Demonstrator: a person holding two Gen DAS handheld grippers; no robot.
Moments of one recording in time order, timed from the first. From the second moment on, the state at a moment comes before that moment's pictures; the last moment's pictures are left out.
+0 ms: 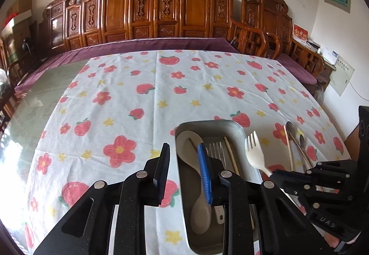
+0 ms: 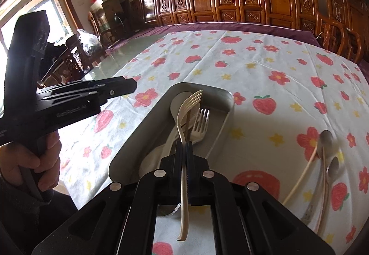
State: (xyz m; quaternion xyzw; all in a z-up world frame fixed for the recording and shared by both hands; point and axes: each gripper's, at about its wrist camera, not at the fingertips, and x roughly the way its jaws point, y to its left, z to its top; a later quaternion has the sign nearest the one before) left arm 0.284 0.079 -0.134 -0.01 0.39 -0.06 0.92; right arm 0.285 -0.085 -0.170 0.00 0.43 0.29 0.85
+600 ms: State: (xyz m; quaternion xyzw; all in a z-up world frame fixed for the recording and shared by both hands) left arm 0.280 0.114 -0.125 -0.04 0.38 -0.04 0.92; right arm 0.324 -0.043 -0.200 0.04 0.47 0.27 0.84
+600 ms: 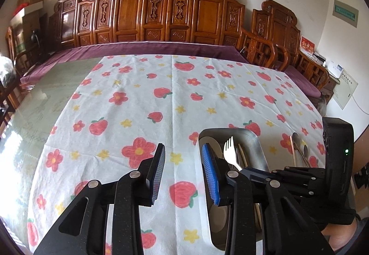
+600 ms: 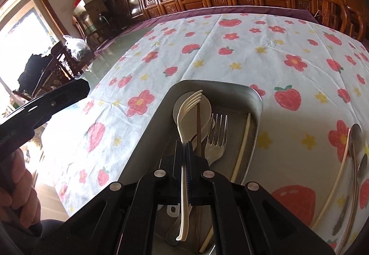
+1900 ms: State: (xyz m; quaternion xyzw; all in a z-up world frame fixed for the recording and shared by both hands) left arm 0.276 -0.051 -0.145 0.05 0.41 -0.15 0.90; right arm 0.286 -0.263 -0.238 -0.08 0.47 0.12 0.87
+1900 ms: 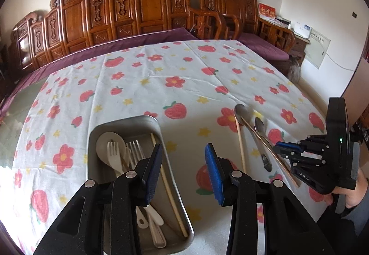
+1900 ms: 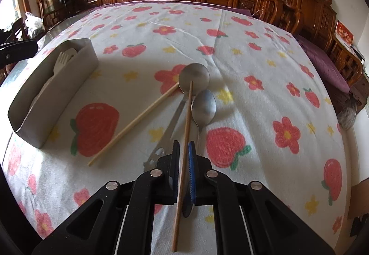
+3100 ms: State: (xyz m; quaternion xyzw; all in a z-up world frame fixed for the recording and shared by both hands) left arm 0.270 -0.123 -0.194 0.09 0.44 -0.17 0.88; right arm 0.282 -0.277 -0.222 -0.02 0.44 0.14 0.88
